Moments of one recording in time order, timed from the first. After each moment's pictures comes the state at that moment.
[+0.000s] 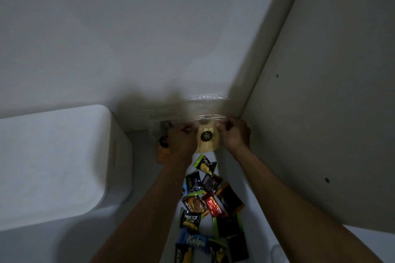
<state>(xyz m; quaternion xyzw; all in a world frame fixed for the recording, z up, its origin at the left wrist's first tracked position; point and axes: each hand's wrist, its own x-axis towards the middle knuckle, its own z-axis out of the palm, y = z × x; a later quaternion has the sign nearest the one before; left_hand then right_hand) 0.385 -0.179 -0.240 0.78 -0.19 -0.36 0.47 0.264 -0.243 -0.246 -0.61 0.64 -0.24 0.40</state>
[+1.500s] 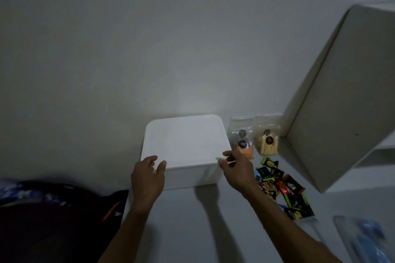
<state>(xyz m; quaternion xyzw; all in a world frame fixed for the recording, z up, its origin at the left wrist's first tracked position) 0.635 0.224 -0.109 0.84 -0.29 -0.13 0.44 0.424 0.092 -0.128 -0.69 0.53 -0.29 0.40</state>
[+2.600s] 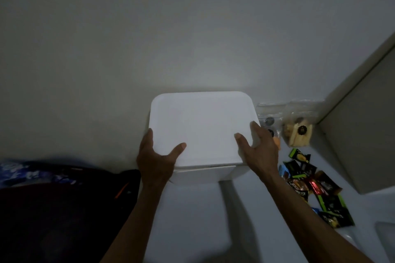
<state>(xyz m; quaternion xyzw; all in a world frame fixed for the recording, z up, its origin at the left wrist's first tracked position) 0.702 0.163 -0.135 0.84 -0.26 -0.12 0.46 0.488 0.032 -0.148 -0.65 0.58 -0.34 0.36</state>
